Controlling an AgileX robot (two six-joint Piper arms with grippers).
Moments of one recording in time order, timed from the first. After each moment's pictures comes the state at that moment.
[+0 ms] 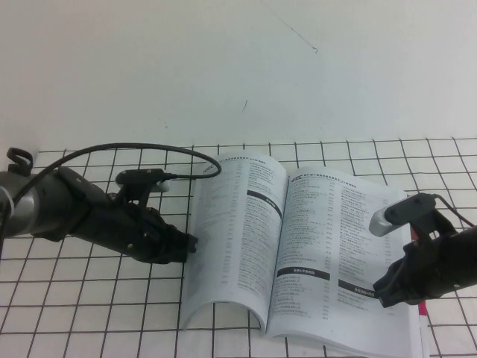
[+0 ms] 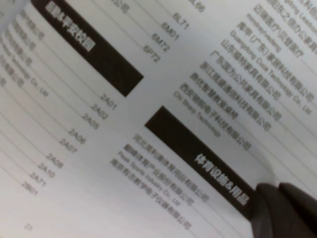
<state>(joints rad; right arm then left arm) 0.27 1.81 -0.80 0.92 0.43 -1.12 -0.20 1.94 -1.09 -0.93 0.51 0.82</state>
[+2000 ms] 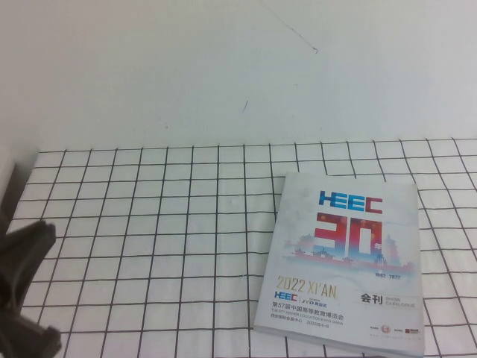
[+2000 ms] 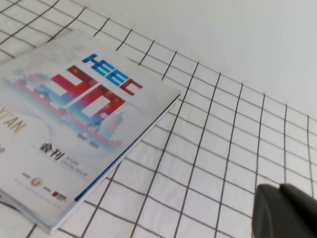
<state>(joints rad) 0.04 0.41 -0.46 0.18 0.63 -0.57 -0.29 0.56 -0.46 -0.54 0.19 0.59</state>
